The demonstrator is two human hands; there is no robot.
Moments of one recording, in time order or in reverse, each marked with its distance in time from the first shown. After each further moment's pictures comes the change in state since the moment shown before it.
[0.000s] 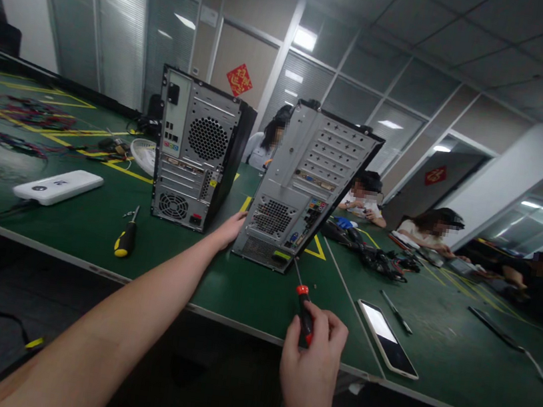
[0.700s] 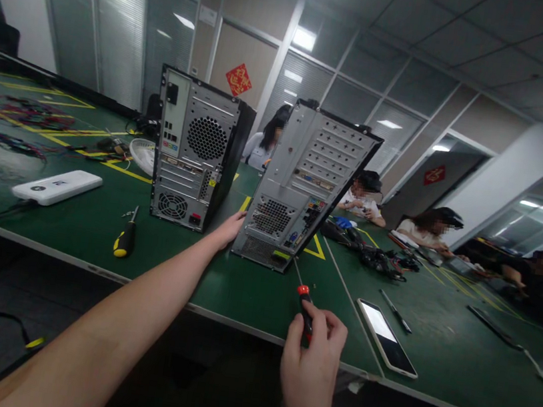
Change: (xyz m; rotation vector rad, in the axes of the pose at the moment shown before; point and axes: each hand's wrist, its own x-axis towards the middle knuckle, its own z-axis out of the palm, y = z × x) left_hand 0.003 -0.006 -0.001 -0.027 -0.019 0.021; right_hand 0.000 0.001 0.000 0.009 0.001 0.020
